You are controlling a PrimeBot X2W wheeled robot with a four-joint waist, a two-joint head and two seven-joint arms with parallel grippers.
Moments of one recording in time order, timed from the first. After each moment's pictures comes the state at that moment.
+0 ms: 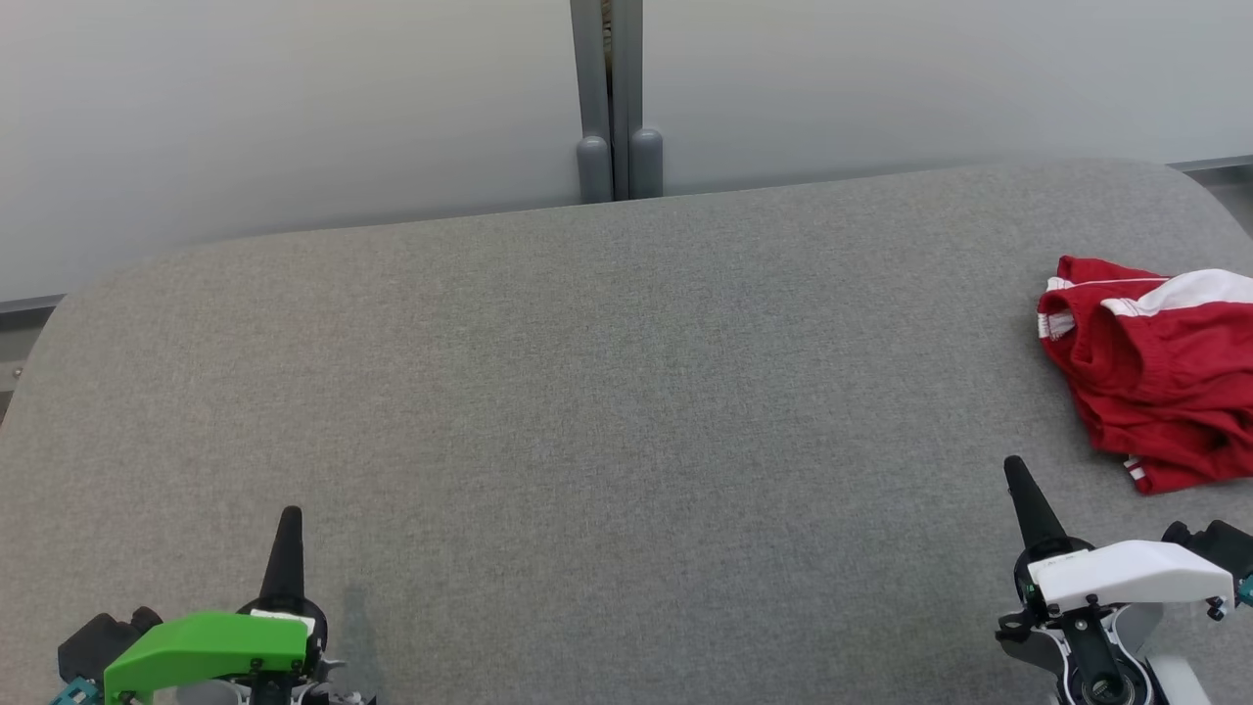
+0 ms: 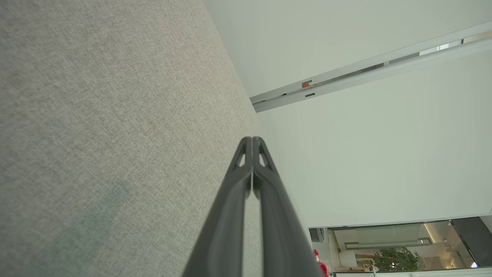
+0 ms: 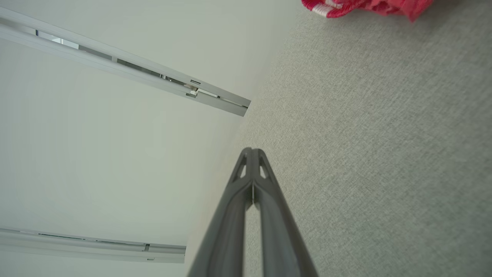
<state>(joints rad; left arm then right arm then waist) -0.03 0.05 0.03 0.25 -1.28 -0.10 0.00 -0.11 -0.04 -0.07 0.30 1.21 0.13 0.01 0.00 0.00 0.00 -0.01</state>
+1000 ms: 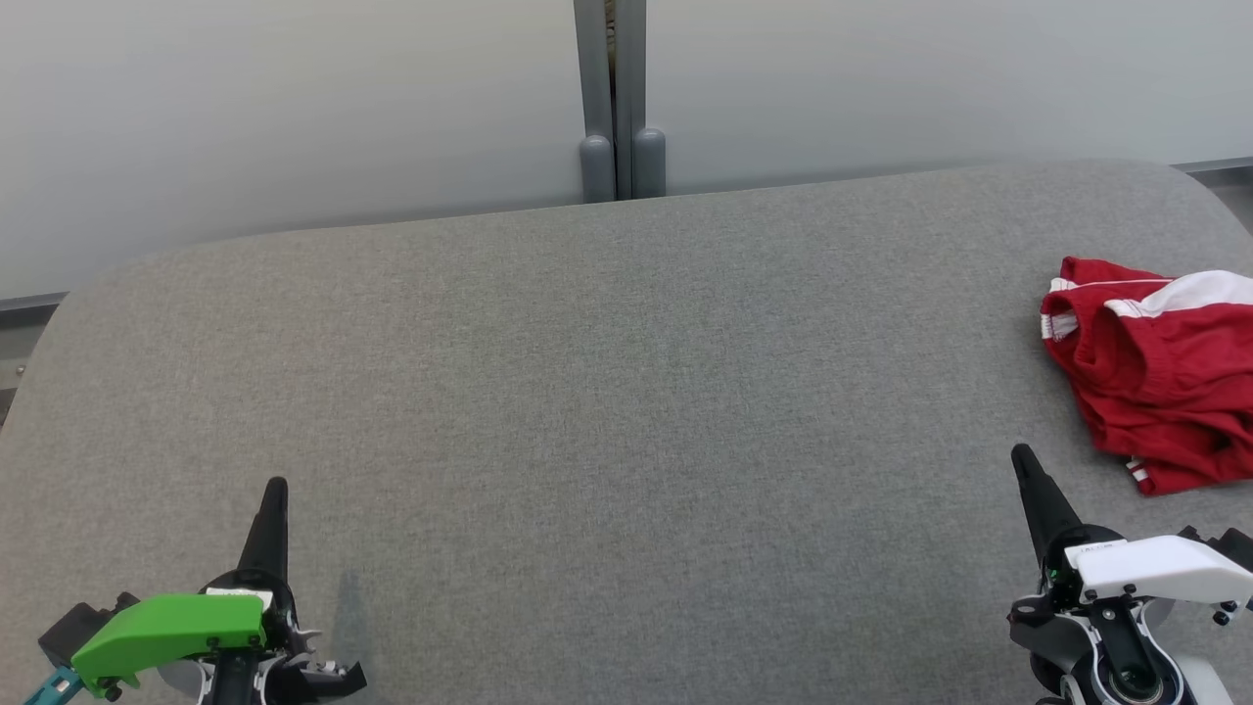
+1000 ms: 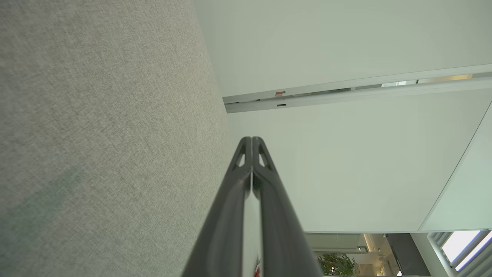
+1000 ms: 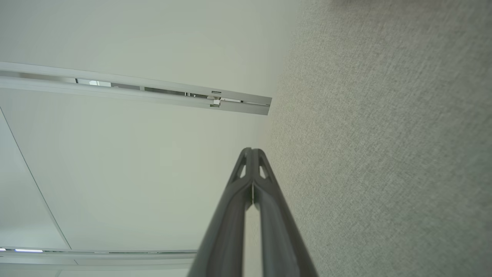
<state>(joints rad) -0.07 0.05 0.08 0.25 -1.49 -0.12 0.07 -0.11 -0.05 -0.10 0.27 1.46 0.13 0.07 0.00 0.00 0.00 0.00</state>
